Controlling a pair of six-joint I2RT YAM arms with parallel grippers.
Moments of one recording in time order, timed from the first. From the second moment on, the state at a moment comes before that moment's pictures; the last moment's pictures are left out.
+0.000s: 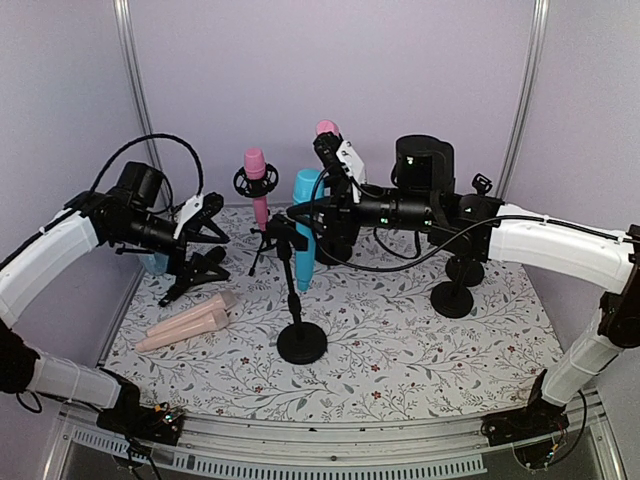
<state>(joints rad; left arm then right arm) -0.30 1.21 1.13 -0.83 0.76 0.73 0.97 1.58 1.43 0.06 -0.30 -0.09</state>
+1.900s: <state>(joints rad) -0.63 1.66 1.71 -1.02 0.90 0.89 0.97 1.44 1.32 0.02 -0.33 -0.11</state>
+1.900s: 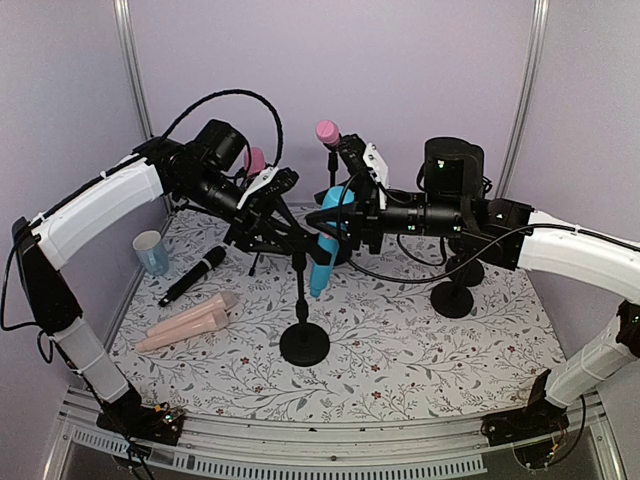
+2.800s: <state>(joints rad) -0.63 1.65 1.72 -1.00 0.86 0.90 0.97 1.28 1.52 -0.24 -0.30 -0.19</state>
